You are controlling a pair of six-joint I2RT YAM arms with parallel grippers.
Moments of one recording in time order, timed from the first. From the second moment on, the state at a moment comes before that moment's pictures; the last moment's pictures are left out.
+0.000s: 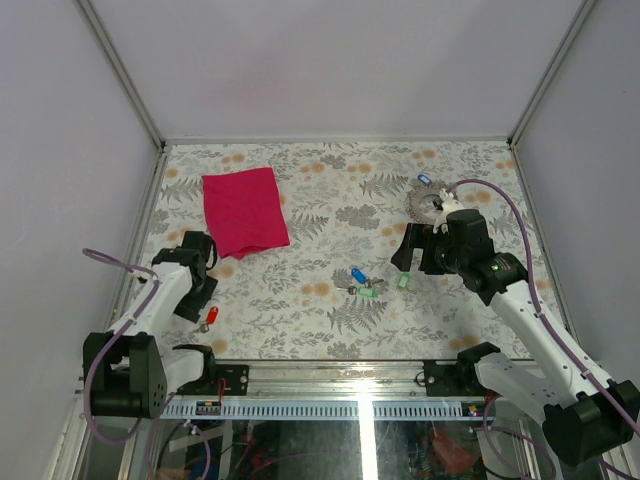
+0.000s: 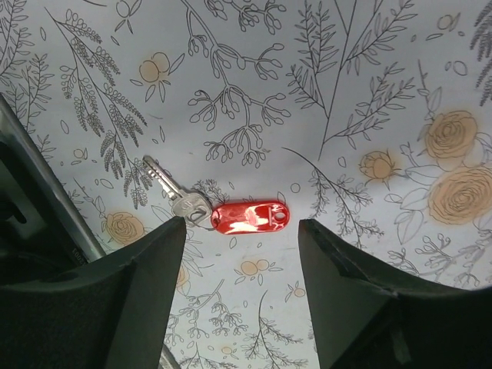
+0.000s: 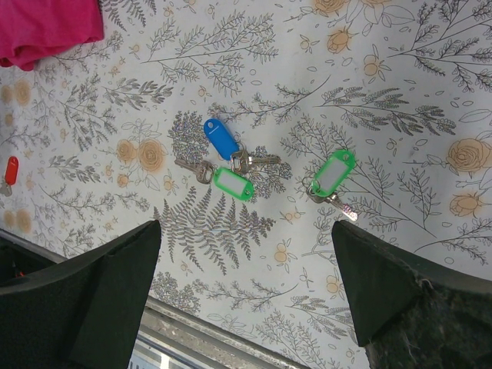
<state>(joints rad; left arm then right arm) -0.03 1.14 0.67 -1.00 -0.38 -1.28 0.37 0.94 0.81 -0.61 -0.17 0.43</state>
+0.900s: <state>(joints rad) -0.04 1.23 0.58 -0.86 -0.21 -1.22 0.37 0.95 0.81 -0.60 -0.17 0.43</state>
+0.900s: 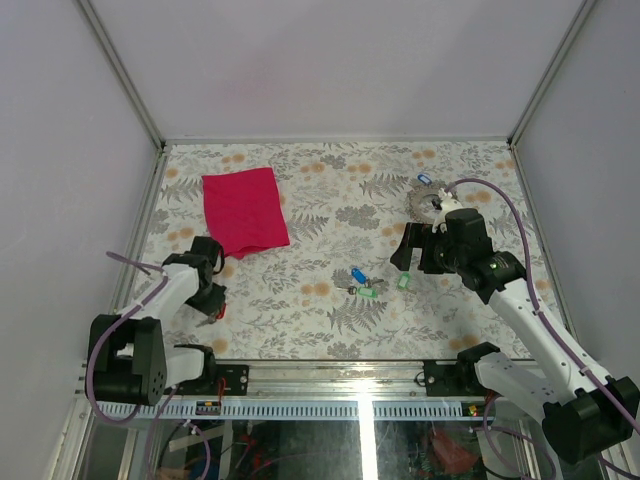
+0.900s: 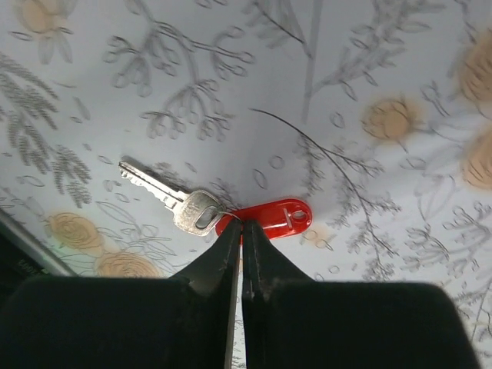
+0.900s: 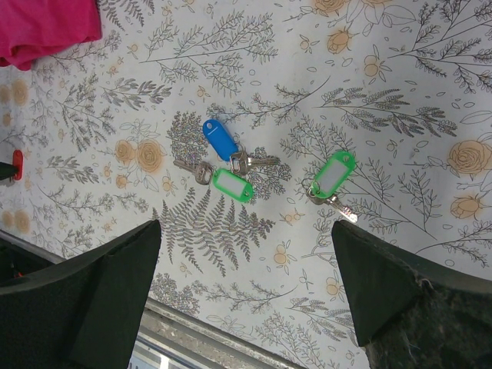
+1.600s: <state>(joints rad) -0.77 1.70 1.05 -0.59 -0.19 -1.22 0.37 0.91 0.81 -0.62 -0.11 0.43</state>
